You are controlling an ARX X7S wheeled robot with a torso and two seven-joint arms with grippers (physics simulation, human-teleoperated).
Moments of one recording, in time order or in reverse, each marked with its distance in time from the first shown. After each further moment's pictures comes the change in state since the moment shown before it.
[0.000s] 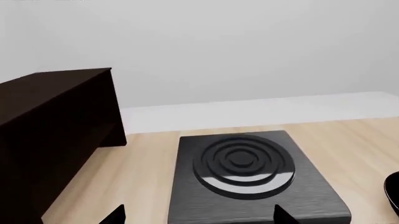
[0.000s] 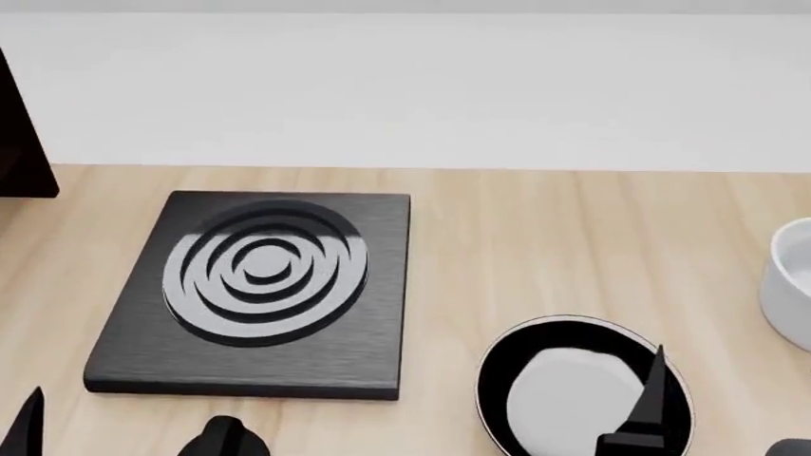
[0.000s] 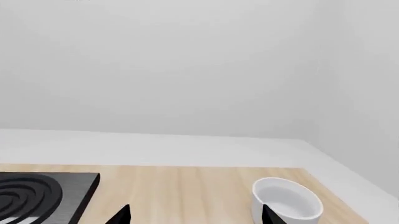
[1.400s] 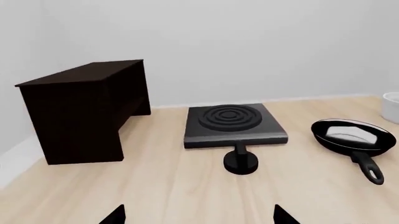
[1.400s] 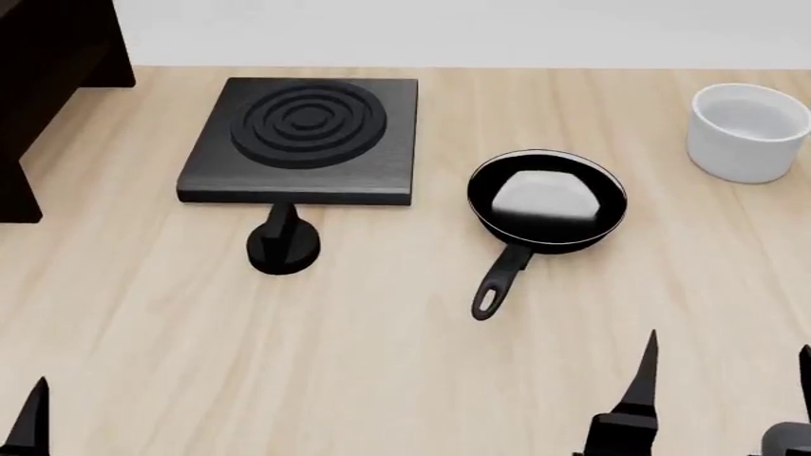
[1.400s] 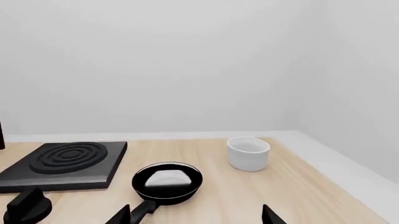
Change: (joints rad) left arm 0.003 0.036 0.052 -0.067 0.107 0.103 0.036; right arm 0.040 -0.063 -0.011 0.049 -0.029 -0.028 -0.029
